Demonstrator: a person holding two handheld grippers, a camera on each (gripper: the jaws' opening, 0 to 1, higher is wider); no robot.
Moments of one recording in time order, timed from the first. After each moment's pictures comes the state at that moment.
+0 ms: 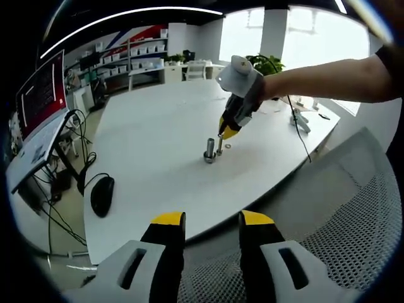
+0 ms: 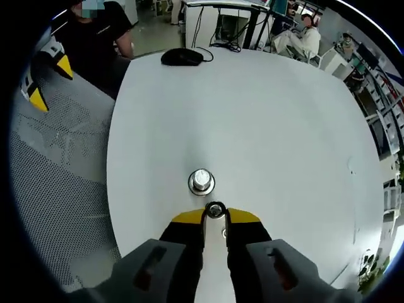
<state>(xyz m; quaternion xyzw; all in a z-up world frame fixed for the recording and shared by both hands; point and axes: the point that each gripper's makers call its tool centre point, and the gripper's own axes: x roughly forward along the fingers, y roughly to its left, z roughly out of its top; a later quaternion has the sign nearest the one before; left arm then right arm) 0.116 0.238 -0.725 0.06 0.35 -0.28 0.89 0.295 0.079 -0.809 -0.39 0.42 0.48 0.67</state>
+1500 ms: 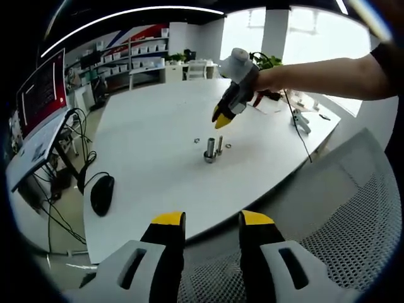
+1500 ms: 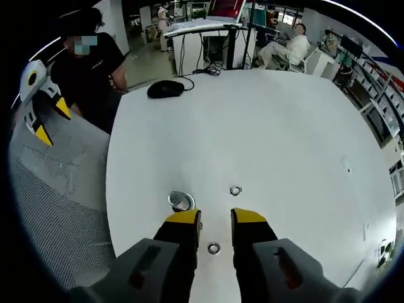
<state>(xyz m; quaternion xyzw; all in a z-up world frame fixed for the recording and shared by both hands) 0.116 0.239 -0.726 0.06 0.35 -0.28 0.89 0.343 0.082 -0.783 -0.30 0.40 0.48 0.73</state>
